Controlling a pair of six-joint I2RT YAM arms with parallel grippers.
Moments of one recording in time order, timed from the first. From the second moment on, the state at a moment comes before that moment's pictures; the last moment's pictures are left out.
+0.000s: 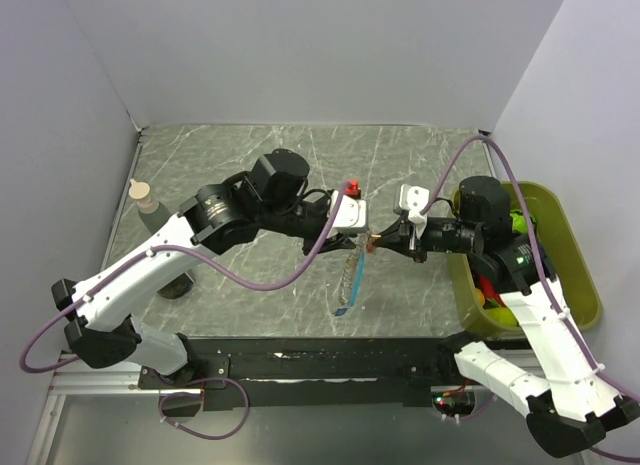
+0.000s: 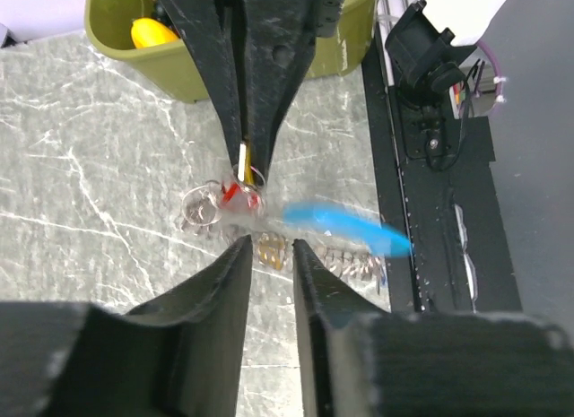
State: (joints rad) left arm -1.01 1.43 1.74 -0.81 0.47 0.46; right arm 0.40 0.88 1.21 -0.80 -0.83 -0.56
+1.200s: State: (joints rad) left arm -1.01 1.50 1.76 -0.77 0.49 0.38; right arm 0.40 0.92 1.27 -0.82 -0.83 -0.54
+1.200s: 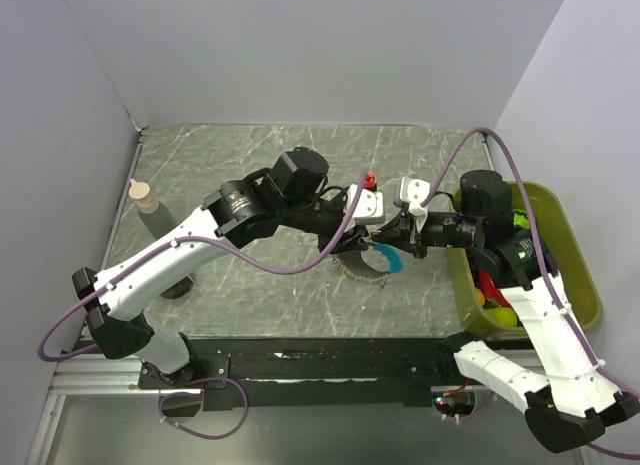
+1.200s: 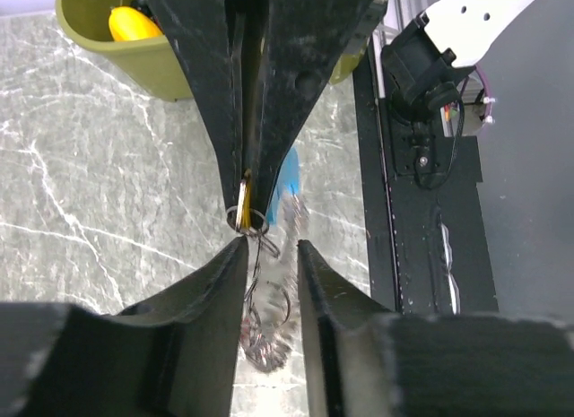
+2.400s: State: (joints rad) left arm -1.06 1.52 1.77 -0.77 0.40 0.38; right arm 0.39 0.88 1.24 -0.80 -0.81 -0.52
